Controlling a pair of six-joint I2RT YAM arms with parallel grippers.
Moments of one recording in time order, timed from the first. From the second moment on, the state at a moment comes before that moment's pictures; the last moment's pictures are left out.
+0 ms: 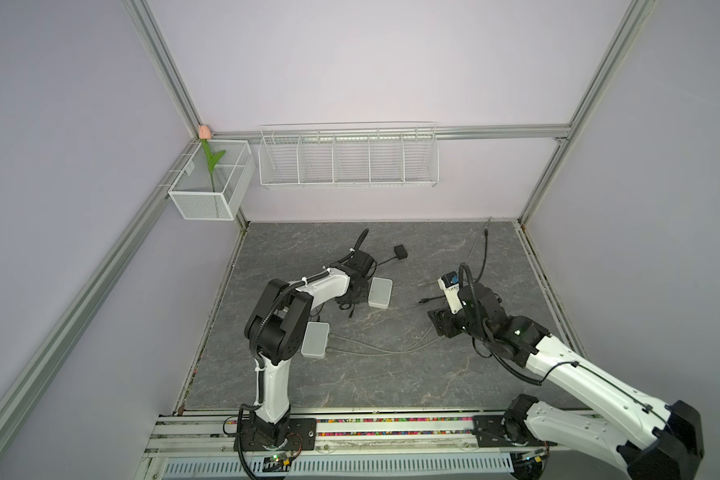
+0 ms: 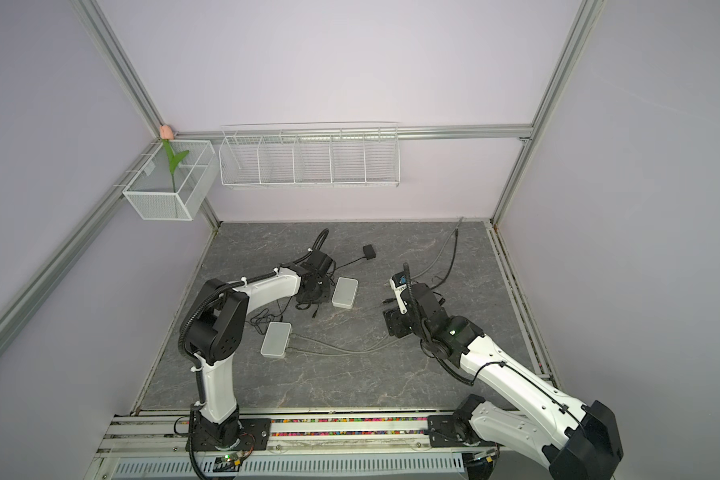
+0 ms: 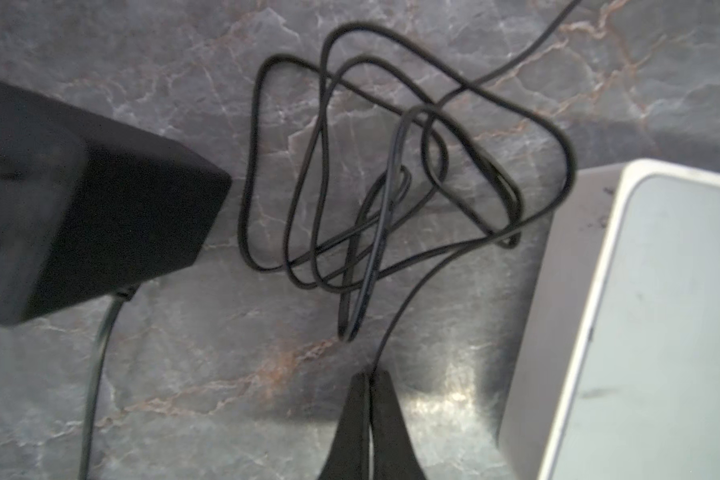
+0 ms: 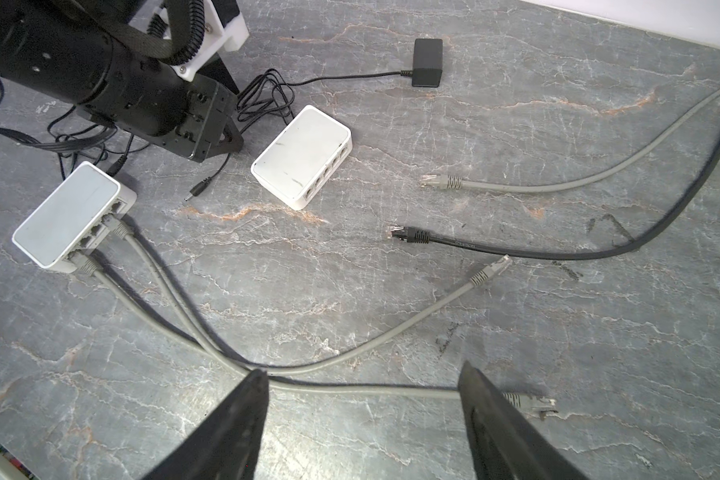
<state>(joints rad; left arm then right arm) -0.59 1.98 1.32 -0.56 -0.16 -0.47 0.71 1.01 0.79 -0.52 0.15 0.22</state>
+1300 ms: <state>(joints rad) -0.60 1.40 0.91 0.06 0.42 -0.69 0.60 1.34 0.79 0.05 -0.65 0.40</state>
